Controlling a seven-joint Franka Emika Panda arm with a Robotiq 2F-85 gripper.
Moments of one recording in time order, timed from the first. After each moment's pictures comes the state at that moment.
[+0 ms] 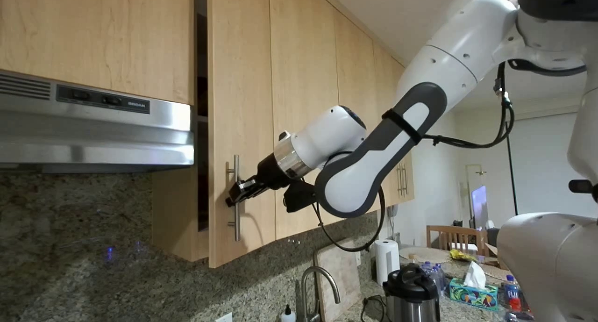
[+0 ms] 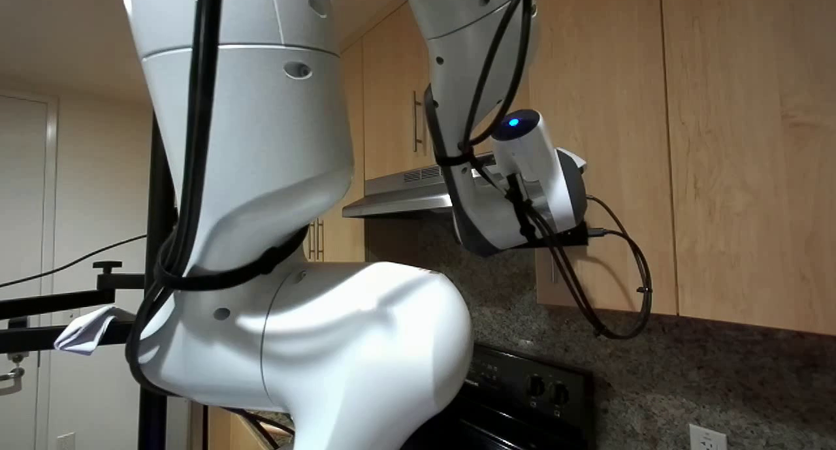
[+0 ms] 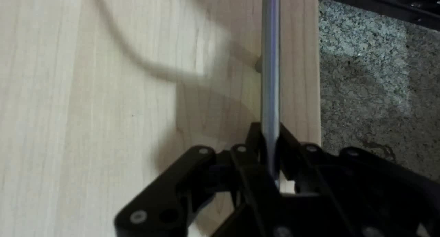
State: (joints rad) arm 0.74 -0.36 -0.67 -2.60 -0.71 3.39 0.31
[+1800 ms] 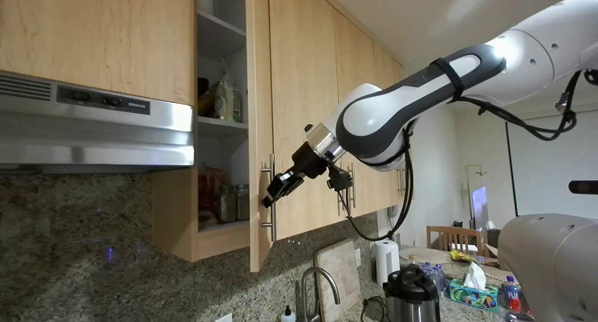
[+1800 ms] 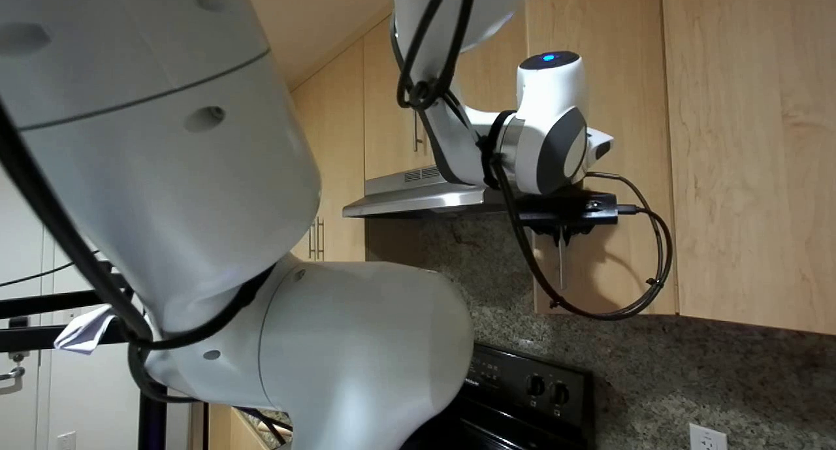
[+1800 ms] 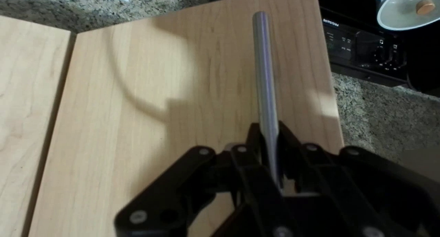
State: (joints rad) arm 0.70 -0.73 -0.61 -2.71 -0.18 2.89 -0.30
